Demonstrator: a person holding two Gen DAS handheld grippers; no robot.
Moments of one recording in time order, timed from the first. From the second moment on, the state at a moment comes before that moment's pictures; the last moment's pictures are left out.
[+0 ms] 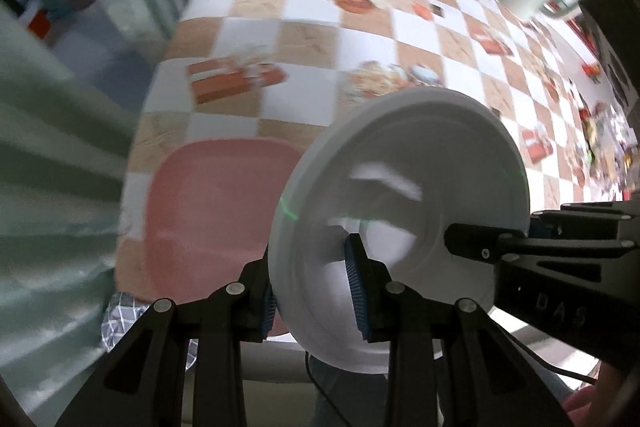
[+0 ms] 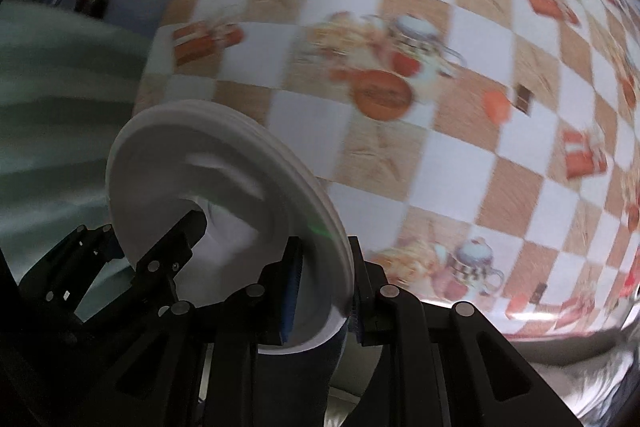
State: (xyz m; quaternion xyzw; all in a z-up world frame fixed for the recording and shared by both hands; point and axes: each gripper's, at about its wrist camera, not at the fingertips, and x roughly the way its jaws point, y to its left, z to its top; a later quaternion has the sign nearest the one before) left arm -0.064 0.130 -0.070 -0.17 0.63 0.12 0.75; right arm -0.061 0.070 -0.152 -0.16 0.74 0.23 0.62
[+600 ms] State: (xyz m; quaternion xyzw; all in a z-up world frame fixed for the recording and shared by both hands) left arm -0.113 0.199 -0.075 -0.24 0.62 0.21 0.72; right arm -0.090 0.159 -0.177 -0.24 0.72 0.30 0.58
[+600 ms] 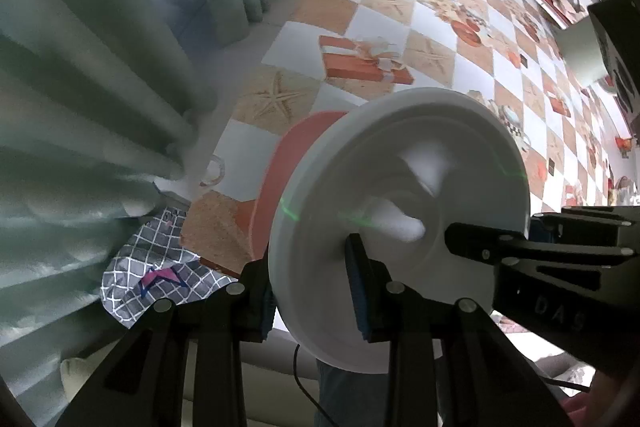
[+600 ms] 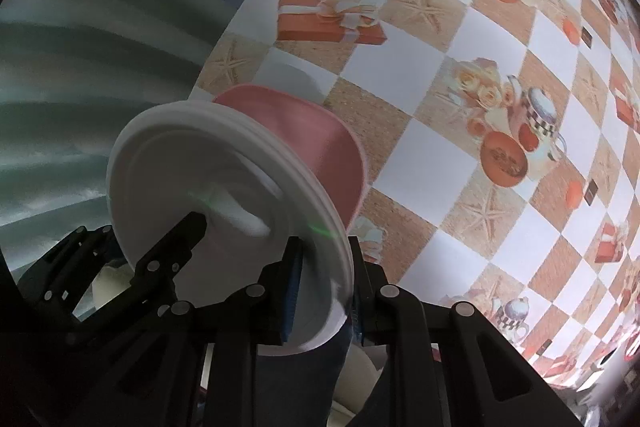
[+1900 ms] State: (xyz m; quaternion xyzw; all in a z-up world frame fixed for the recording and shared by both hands) left arm -0.105 0.224 -0.091 -0.21 0.63 0.25 0.70; right arm -0.078 0.163 -0.180 -0.25 0.69 0.30 0.61
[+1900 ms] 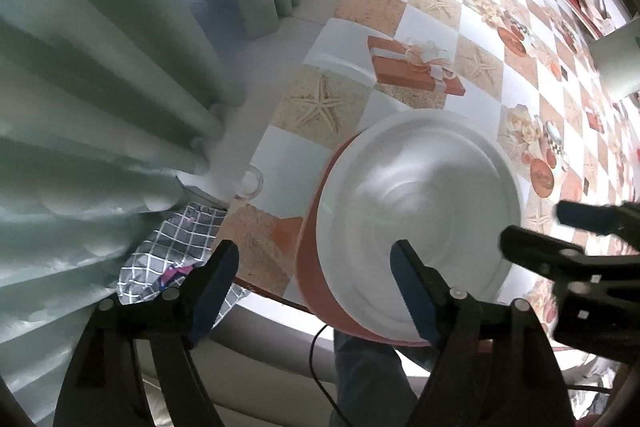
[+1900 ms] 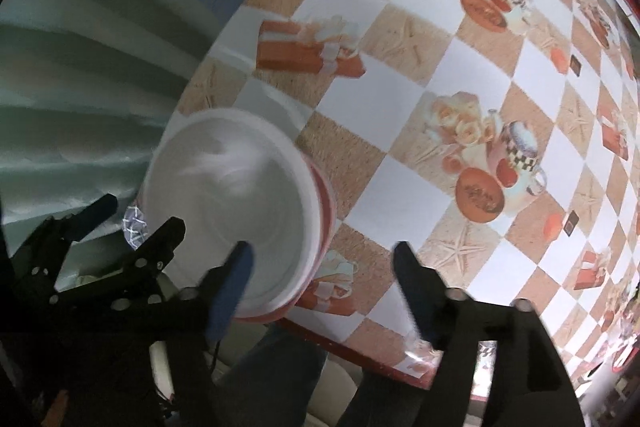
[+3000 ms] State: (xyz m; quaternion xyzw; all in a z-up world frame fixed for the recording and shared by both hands) left arm -0.092 0.171 -0.012 -0.12 0.63 0.20 0.74; right arm -0.082 0.145 -0.104 -0.24 0.66 0.31 0.64
